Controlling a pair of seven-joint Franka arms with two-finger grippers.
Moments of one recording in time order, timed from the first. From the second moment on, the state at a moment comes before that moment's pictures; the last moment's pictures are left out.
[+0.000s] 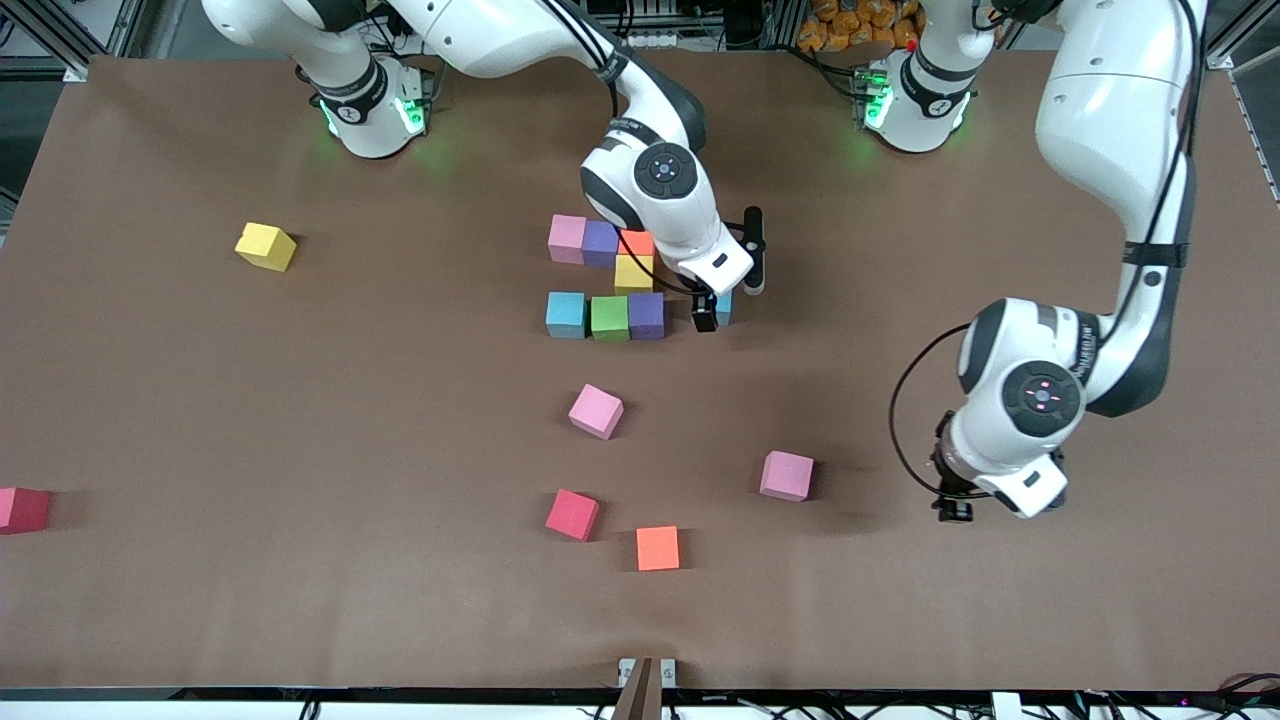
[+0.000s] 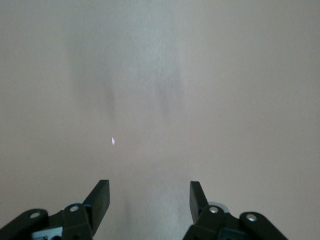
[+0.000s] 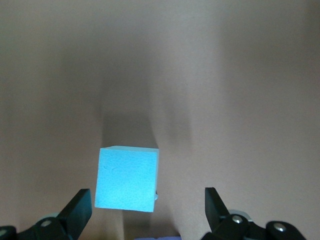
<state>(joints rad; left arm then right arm) -0.09 0.66 -0.11 -1.48 0.25 2.19 -1.77 0.87 0.73 0.09 -1.47 0.12 2.36 -0.67</state>
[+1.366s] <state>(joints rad) -0.06 0.66 -0.12 -1.48 0.25 2.19 -1.75 0.87 0.83 0.13 -1.47 0.12 2.44 -0.65</state>
